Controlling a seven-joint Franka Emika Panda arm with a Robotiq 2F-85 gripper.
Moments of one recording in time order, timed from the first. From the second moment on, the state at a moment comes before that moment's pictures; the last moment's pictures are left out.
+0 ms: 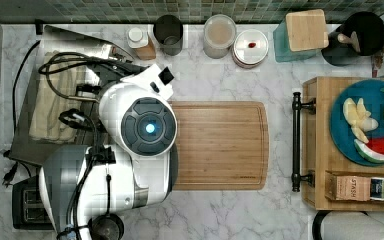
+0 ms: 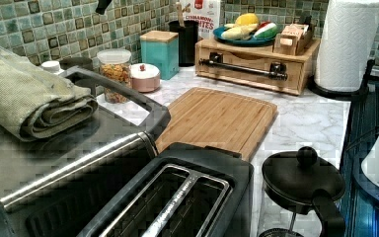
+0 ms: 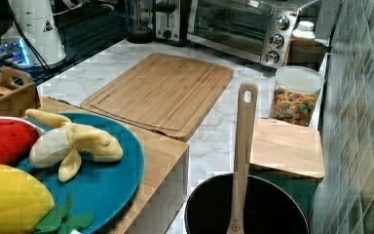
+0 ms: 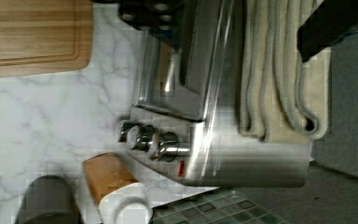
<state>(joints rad) 0.15 -0.05 0.13 -1.99 0.45 0.68 -0.59</state>
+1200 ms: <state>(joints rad) 0.21 0.25 0.25 -1.91 0.64 0.91 -0.71</state>
